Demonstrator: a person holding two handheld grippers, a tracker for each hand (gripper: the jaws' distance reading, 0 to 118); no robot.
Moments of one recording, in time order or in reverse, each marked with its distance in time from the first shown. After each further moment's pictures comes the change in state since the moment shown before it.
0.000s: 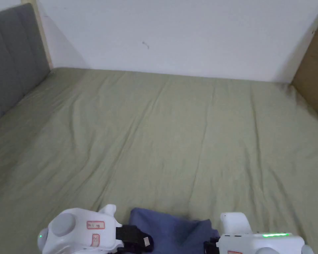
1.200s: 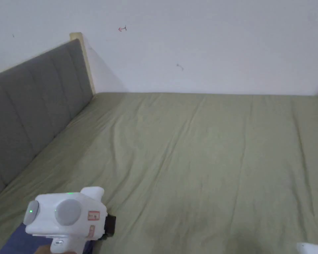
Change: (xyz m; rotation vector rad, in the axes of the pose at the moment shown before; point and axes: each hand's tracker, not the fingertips) left arm 0.039 0.021 0.110 0.198 0.585 -0.250; right arm 0.042 -0.009 0.010 0.019 -0.040 -0.124
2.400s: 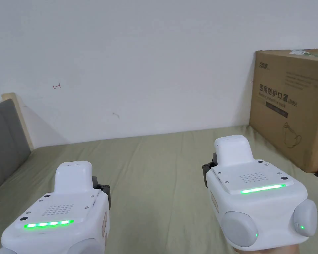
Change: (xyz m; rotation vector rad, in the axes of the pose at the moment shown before) left arm 0.227 -0.031 0.149 0.831 0.206 -0.212; right arm -0.065 0.066 0.197 0.869 -0.335 0.201
